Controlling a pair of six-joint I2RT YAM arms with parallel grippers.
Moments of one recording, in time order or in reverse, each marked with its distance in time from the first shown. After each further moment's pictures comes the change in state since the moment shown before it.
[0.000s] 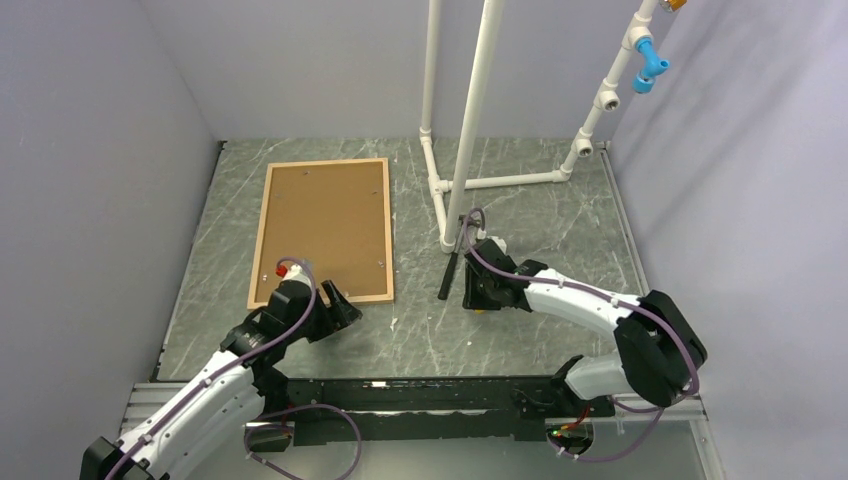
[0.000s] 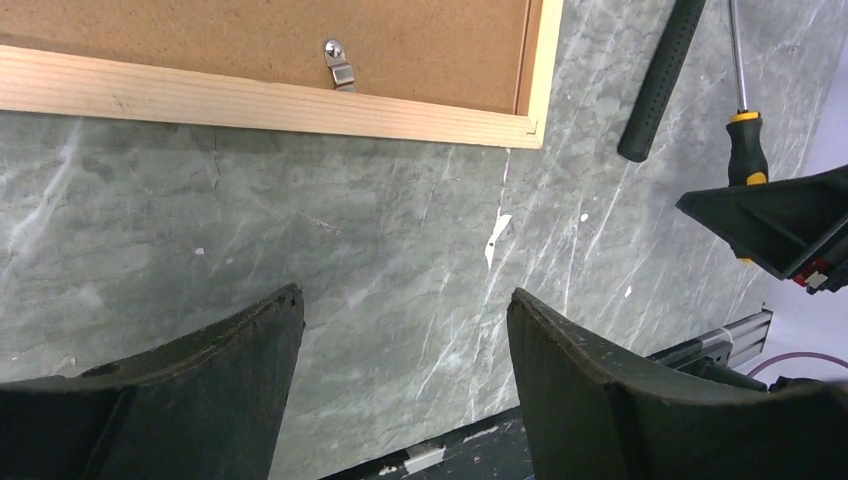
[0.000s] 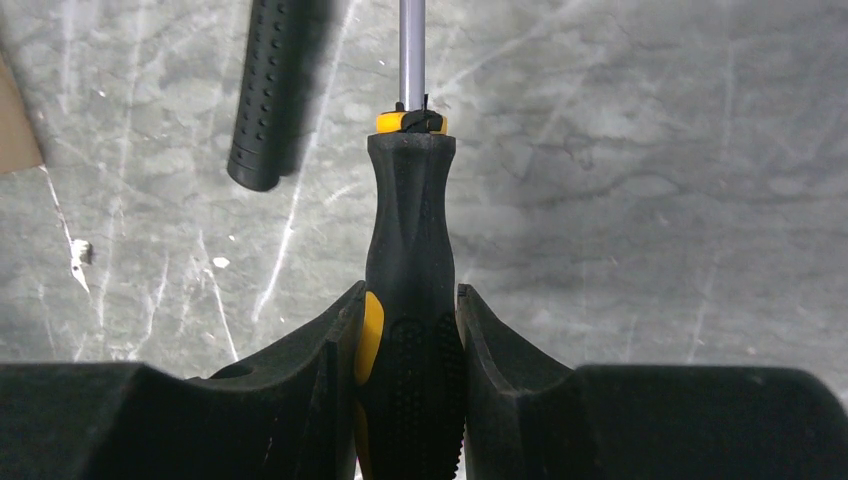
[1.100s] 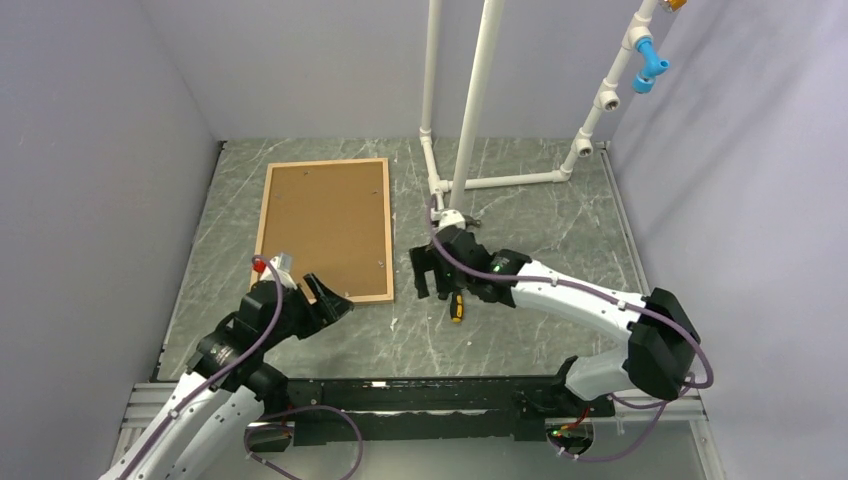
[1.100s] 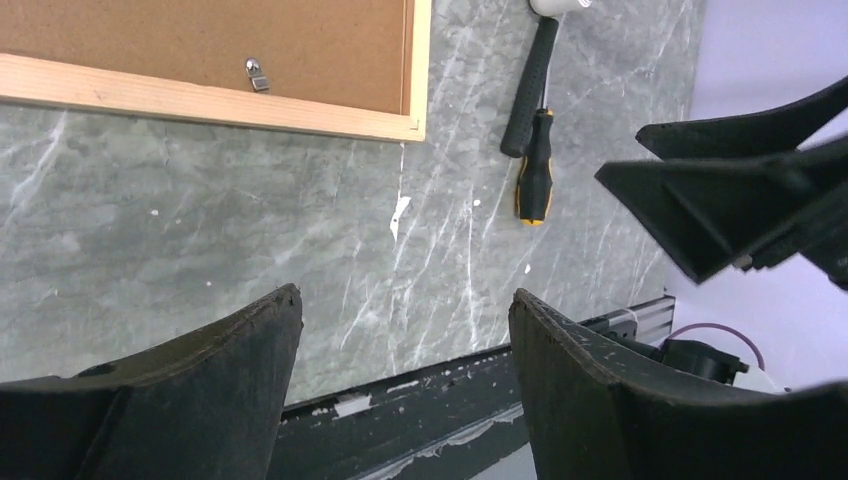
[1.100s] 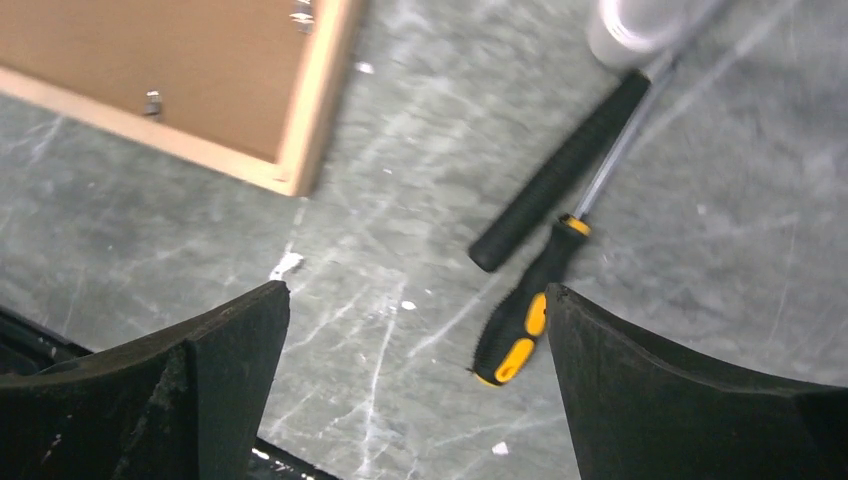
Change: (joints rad) left arm 0.000 -0.186 0.178 -0.239 0.001 -0.042; right arm 0.180 0.048 0.261 0.013 0.092 -0.158
